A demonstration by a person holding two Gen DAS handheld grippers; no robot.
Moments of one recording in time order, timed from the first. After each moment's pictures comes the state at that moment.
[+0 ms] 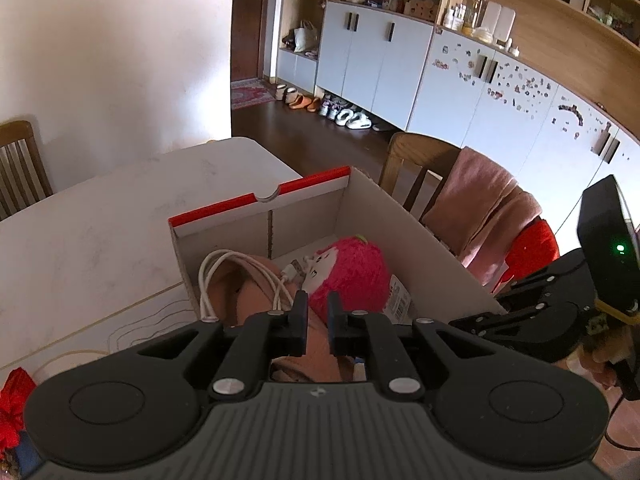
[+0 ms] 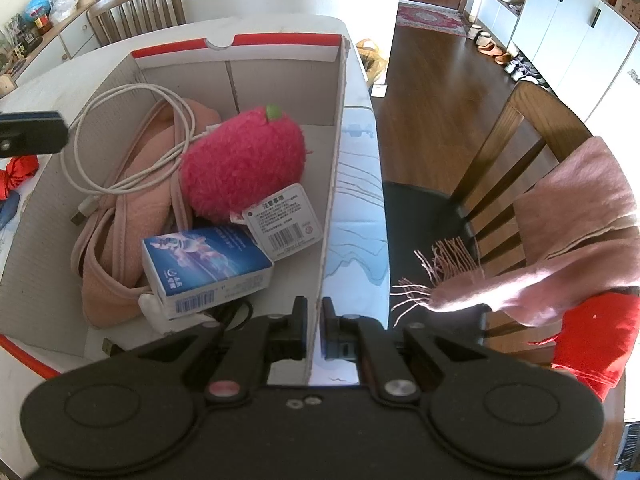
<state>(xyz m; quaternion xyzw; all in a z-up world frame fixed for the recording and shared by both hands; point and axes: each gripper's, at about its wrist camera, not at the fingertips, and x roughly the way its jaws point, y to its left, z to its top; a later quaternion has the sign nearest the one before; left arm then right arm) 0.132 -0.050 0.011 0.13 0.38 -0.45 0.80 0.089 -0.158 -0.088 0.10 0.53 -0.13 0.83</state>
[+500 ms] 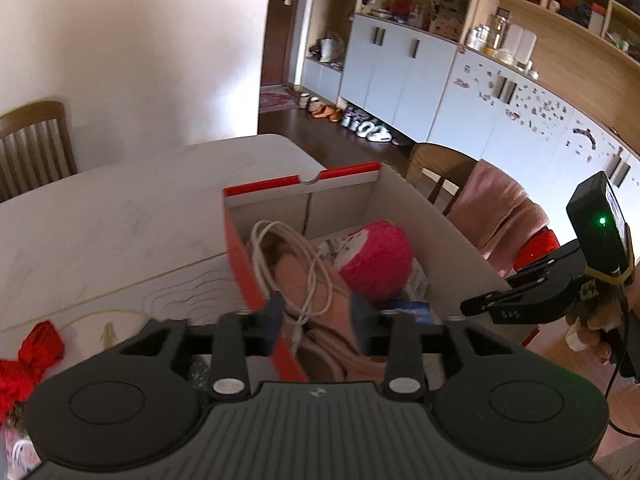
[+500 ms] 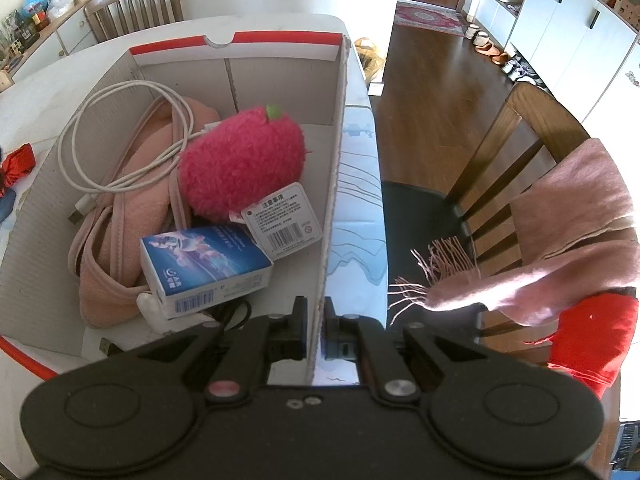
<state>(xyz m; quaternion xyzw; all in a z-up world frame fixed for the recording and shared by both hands) 0.122 0.004 0.012 0.10 0.38 -0.42 0.82 0.091 -0.156 -0.086 0.09 0.54 -0.13 0.83</state>
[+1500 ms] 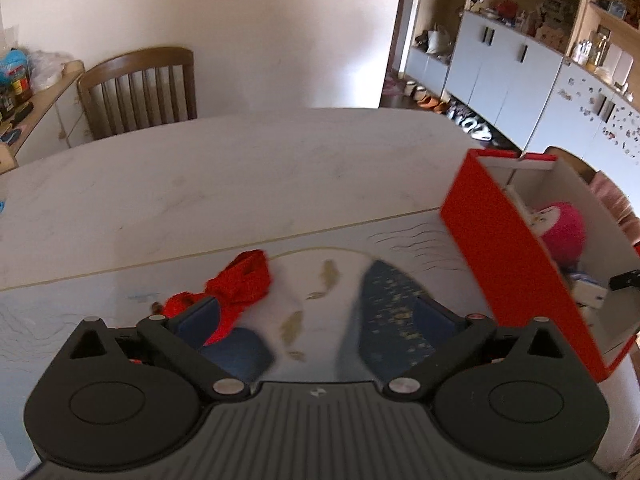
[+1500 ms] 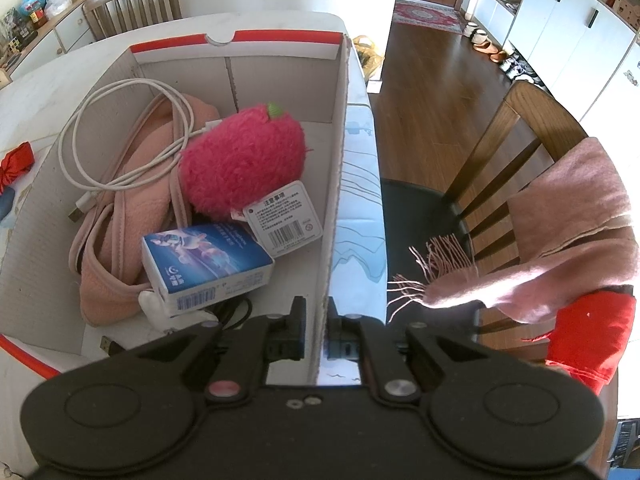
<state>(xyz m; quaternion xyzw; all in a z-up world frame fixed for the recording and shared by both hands) 0.217 0.164 -0.023 0.10 0.42 -0.29 0.85 0.091 -0.154 -0.085 0.09 0.54 -0.13 0.83</state>
